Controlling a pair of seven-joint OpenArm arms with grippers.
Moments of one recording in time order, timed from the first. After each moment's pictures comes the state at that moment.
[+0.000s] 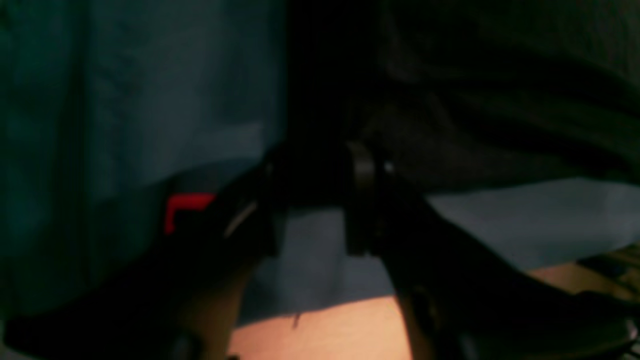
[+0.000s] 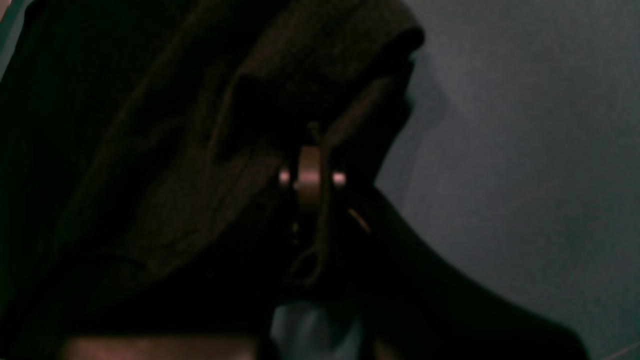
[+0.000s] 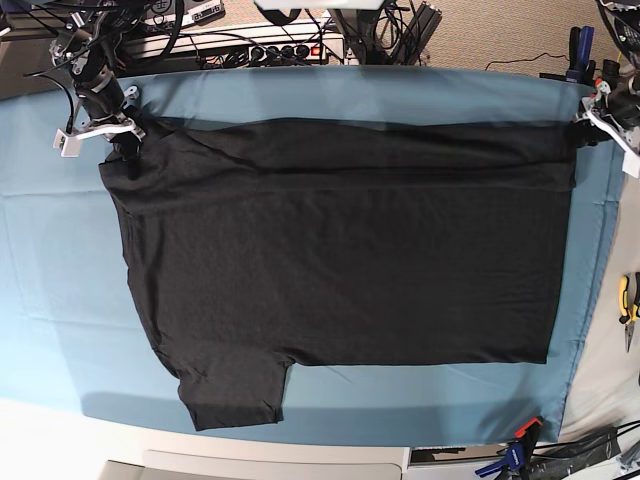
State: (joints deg) left arm 21.8 -26.3 -37.9 84.3 -53.4 -29.4 64.0; right arm -18.7 4.3 44.6 96.5 40.6 18.3 -51.2
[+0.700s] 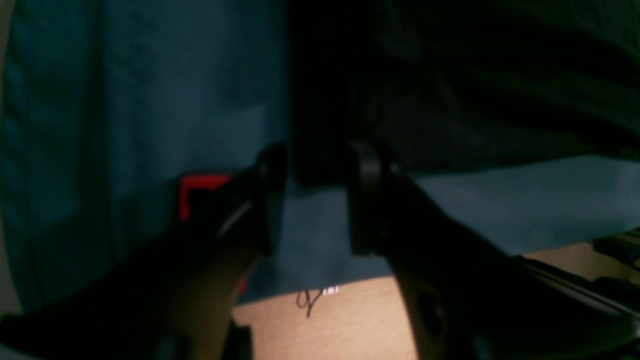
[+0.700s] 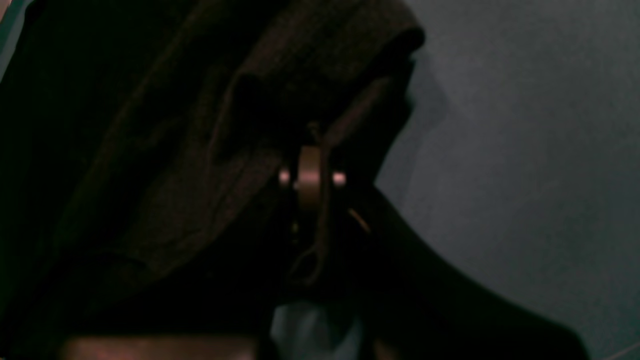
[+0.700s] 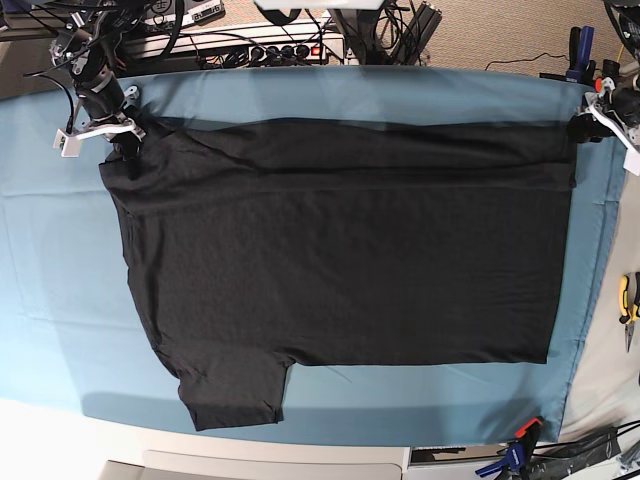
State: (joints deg) left arm 23.6 -27.3 -38.0 85.5 -54.6 -30.2 64.5; right arm -18.7 4.3 44.6 96.5 40.6 18.4 -51.2
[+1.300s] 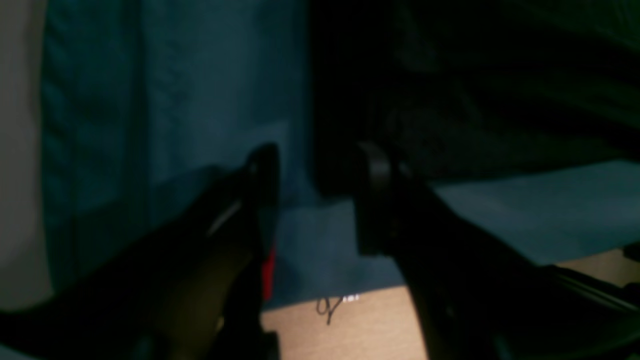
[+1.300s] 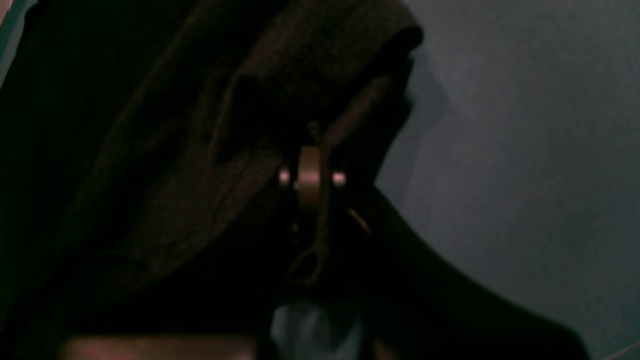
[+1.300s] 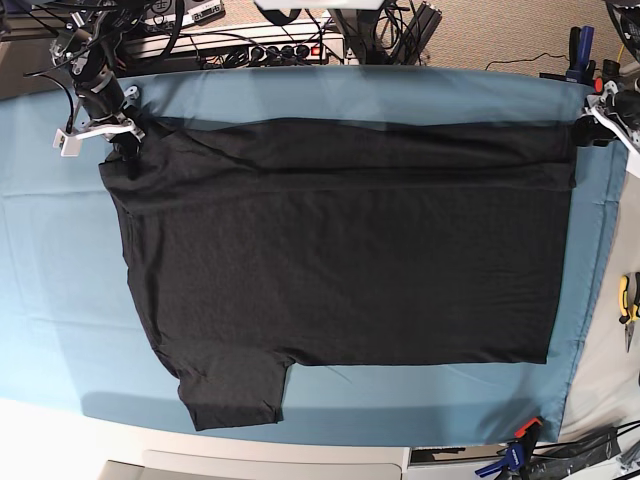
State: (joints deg) left arm 23.4 -27.7 -36.8 85.5 -51.1 -32.0 61.2; right arm -18.7 4.3 44.6 96.5 41.0 18.3 -51.2
